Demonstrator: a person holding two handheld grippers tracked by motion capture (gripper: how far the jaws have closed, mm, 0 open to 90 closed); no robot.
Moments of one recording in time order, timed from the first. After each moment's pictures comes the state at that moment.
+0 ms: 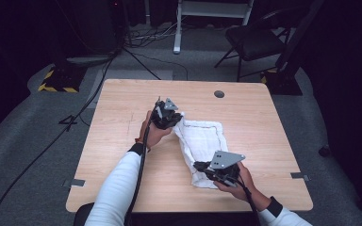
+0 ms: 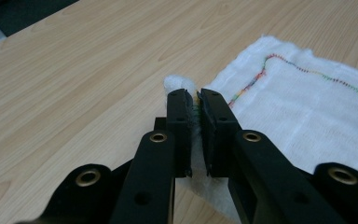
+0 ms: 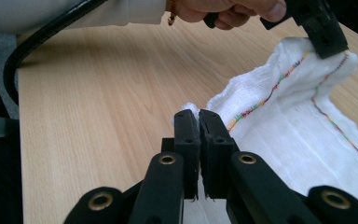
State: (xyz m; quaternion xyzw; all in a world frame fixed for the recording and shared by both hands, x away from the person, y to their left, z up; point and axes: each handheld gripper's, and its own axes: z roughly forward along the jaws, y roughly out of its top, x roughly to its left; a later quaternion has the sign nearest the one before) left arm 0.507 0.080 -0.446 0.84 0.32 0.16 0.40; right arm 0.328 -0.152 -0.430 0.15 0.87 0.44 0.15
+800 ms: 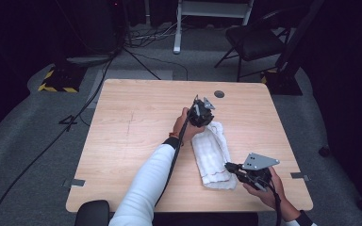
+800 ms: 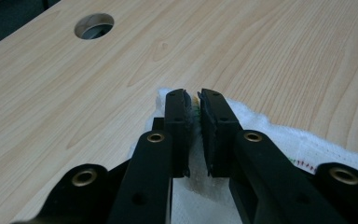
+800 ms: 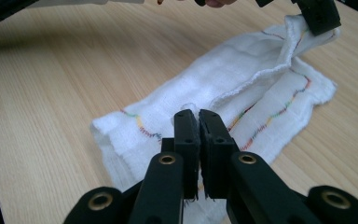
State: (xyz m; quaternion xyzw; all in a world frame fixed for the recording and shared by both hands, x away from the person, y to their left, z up) left arm 0.527 -0.041 -0.452 0.87 0.27 0.16 0.38; right arm 0.320 -0.240 -0.439 0.24 0.86 0.40 0.18
